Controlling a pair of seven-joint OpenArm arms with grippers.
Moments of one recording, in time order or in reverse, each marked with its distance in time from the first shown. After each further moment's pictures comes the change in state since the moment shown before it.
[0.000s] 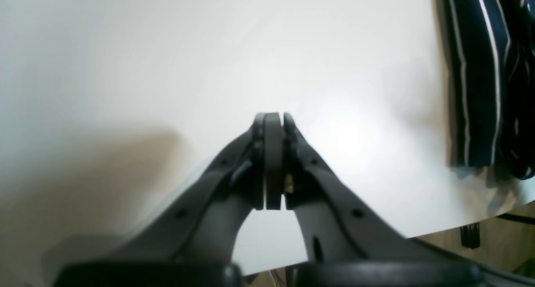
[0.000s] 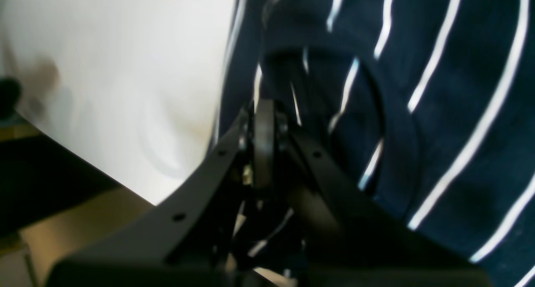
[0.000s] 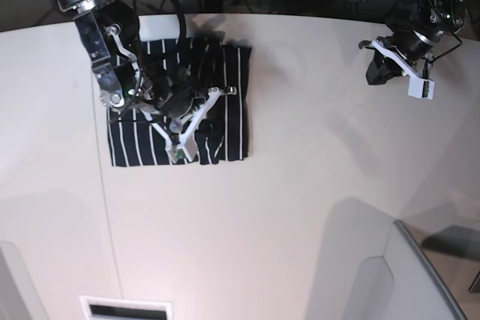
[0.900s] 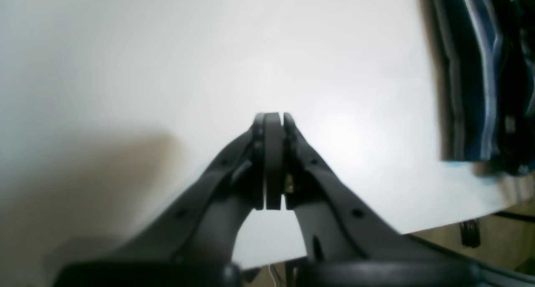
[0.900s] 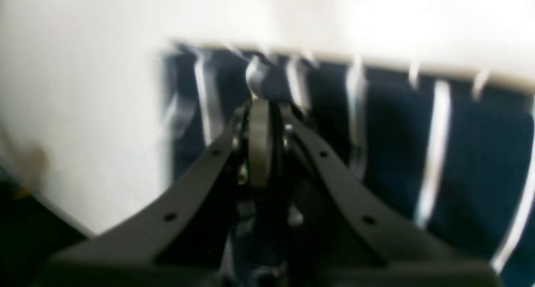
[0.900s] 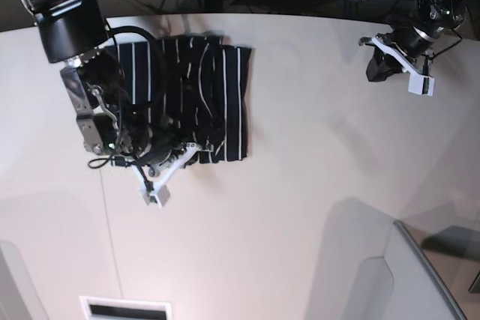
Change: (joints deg) left arm 1.6 0.1 0.0 1.0 0.0 0.0 -0.1; right arm 12.3 3.2 2.8 -12.2 9.7 -0.5 5.3
